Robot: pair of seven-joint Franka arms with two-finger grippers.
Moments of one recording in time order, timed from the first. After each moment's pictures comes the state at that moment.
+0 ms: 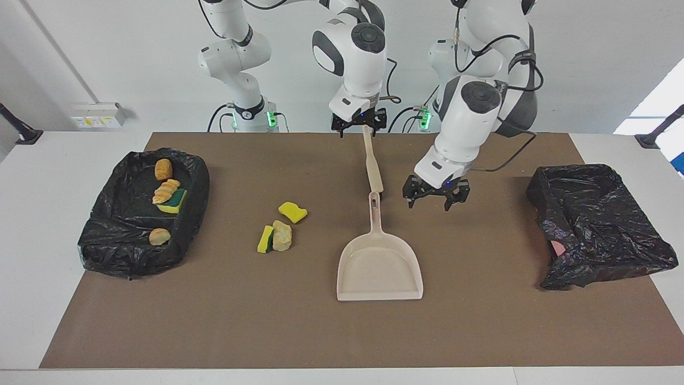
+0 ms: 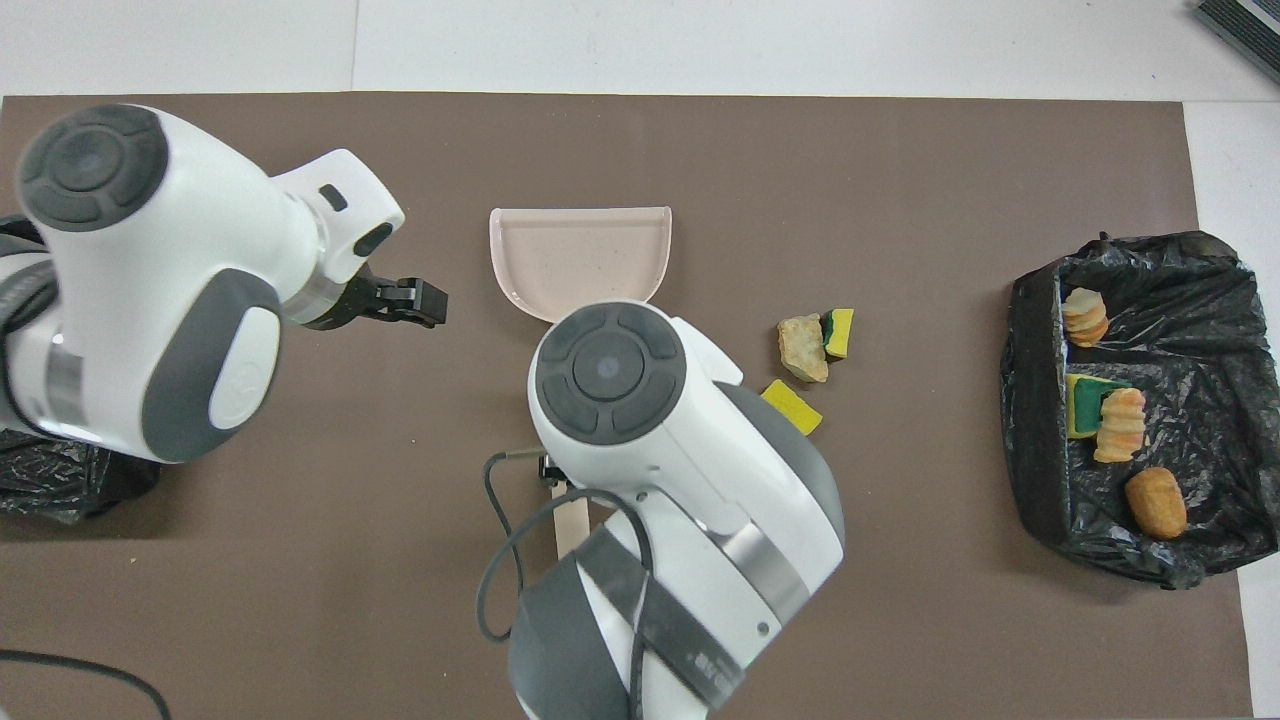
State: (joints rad) left arm -0.38 0.26 -0.07 -1.69 -0.03 2.04 -0.34; right arm 0.51 0.06 0.29 -1.89 0.14 1.83 0.72
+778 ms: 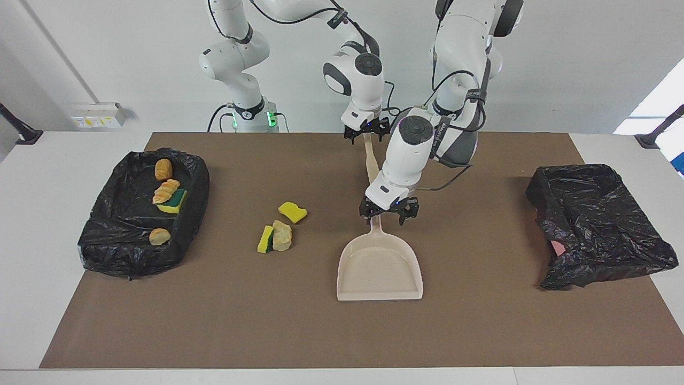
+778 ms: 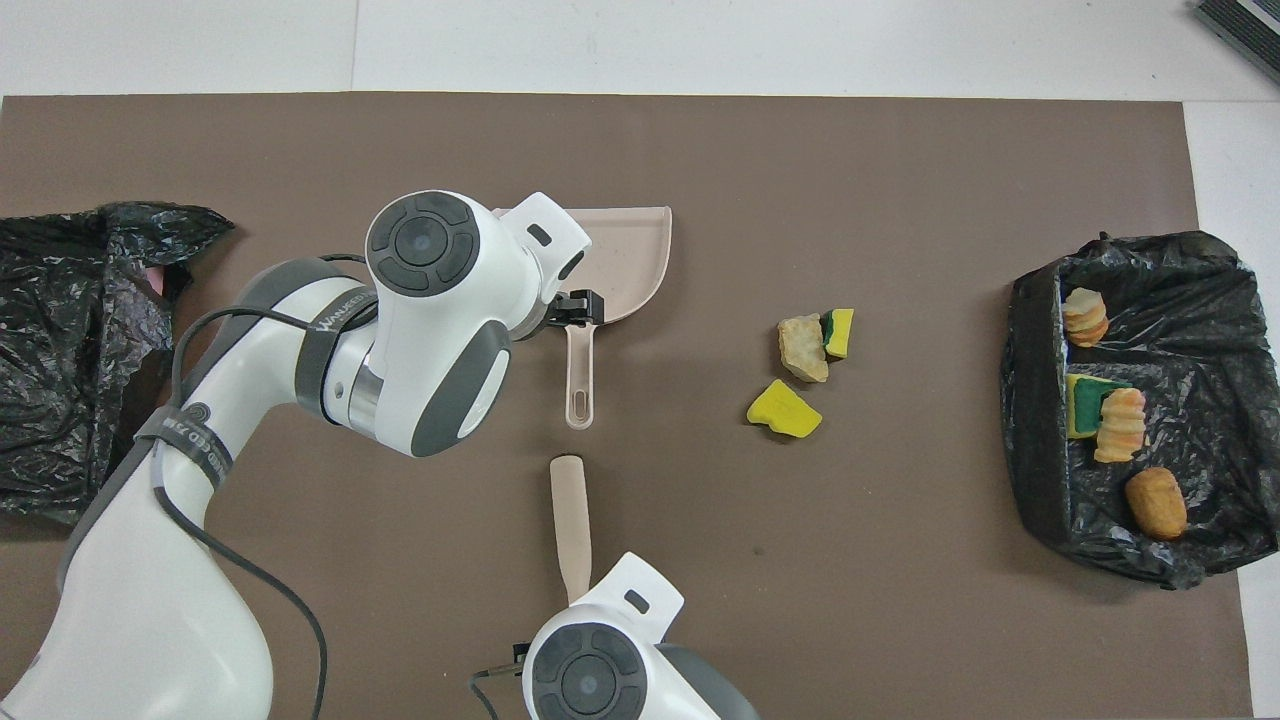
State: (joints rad) left arm -0.51 0.40 -0.07 -1.70 -0.03 2.18 -0.52; right arm 0.69 0.09 0.29 -2.21 0.19 2.25 0.78
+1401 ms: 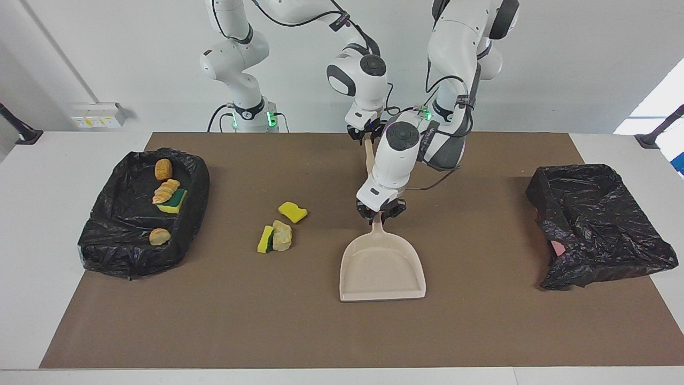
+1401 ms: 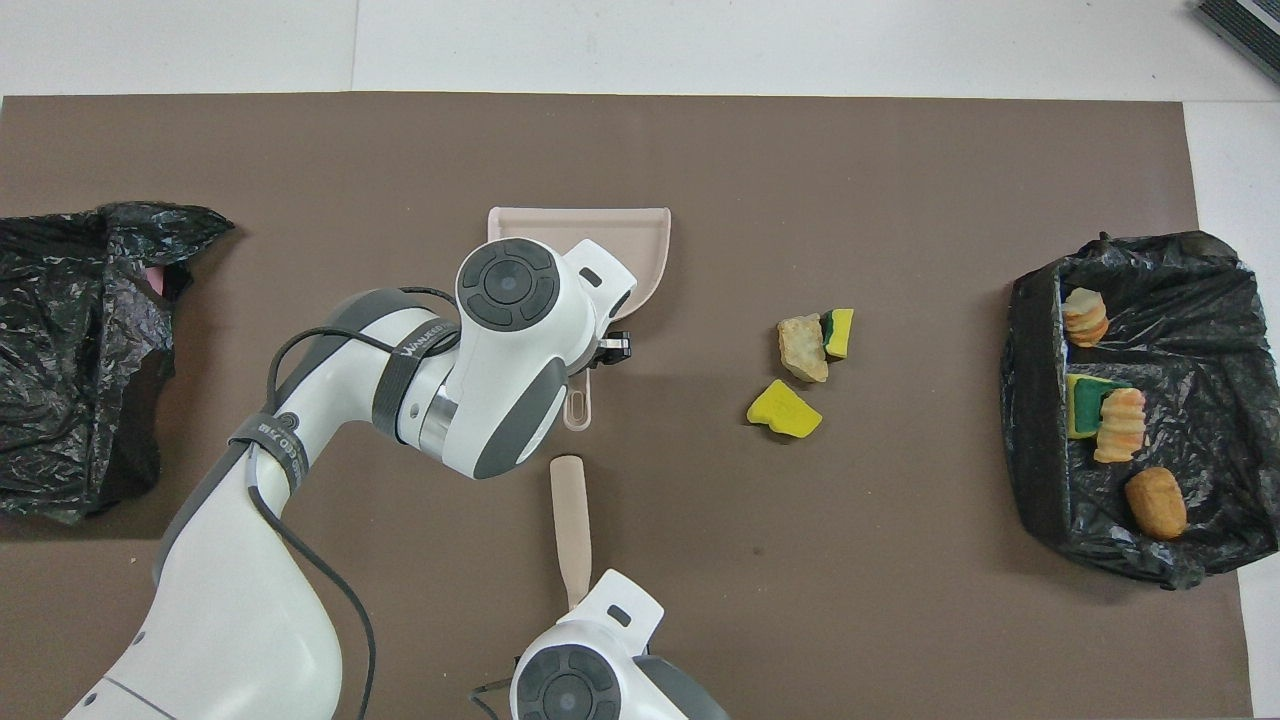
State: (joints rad) left arm -0.53 0.41 -0.07 -1.72 -0.04 2.18 -0.56; right arm 0.71 0.10 0.28 -2.22 0.15 2.26 0.78
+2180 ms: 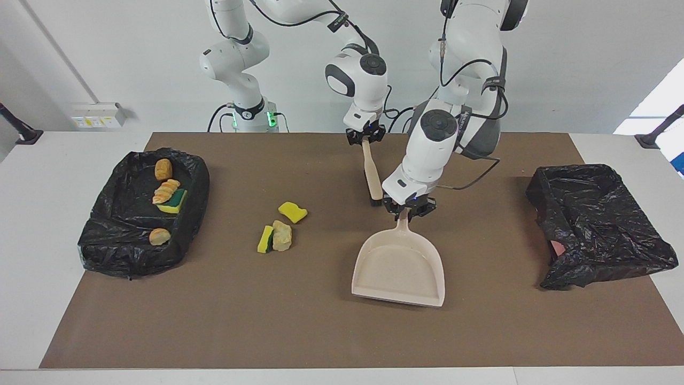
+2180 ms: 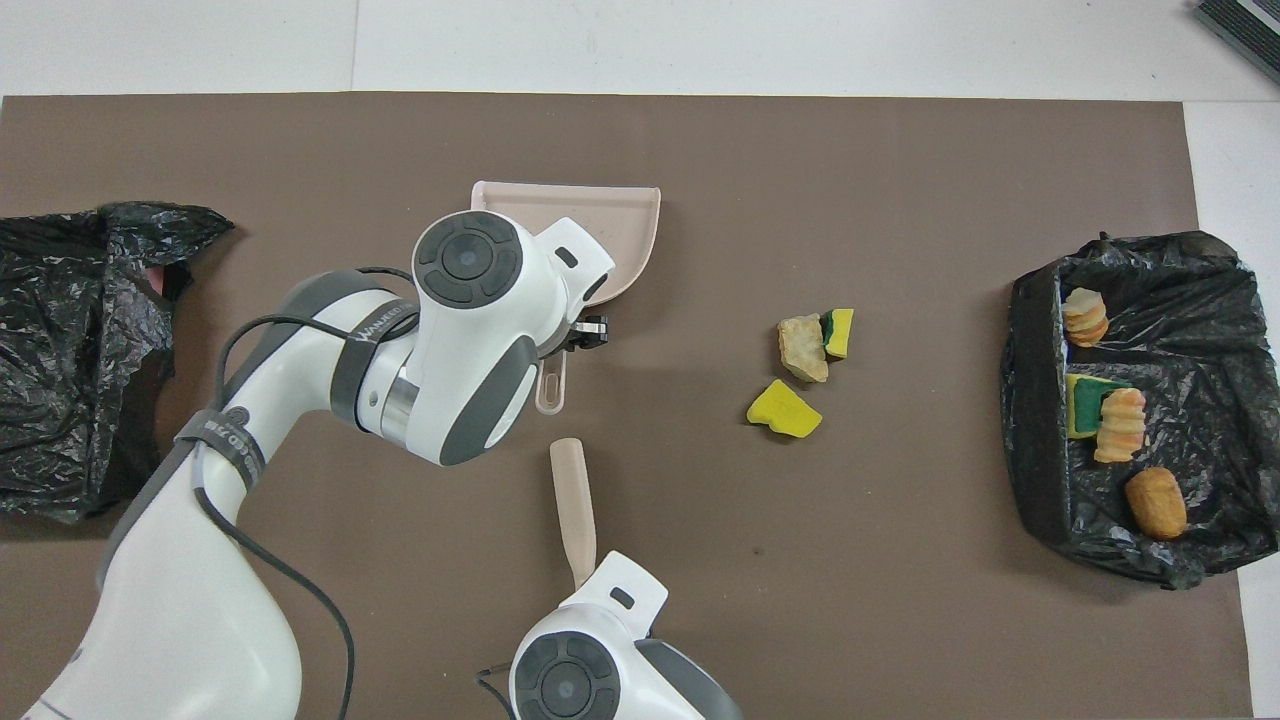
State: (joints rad) left arm -0.45 0.32 -0.02 -1.67 -0.03 2.01 -0.19; right arm 0.68 0.10 0.27 -2.20 0.09 2.23 0.78
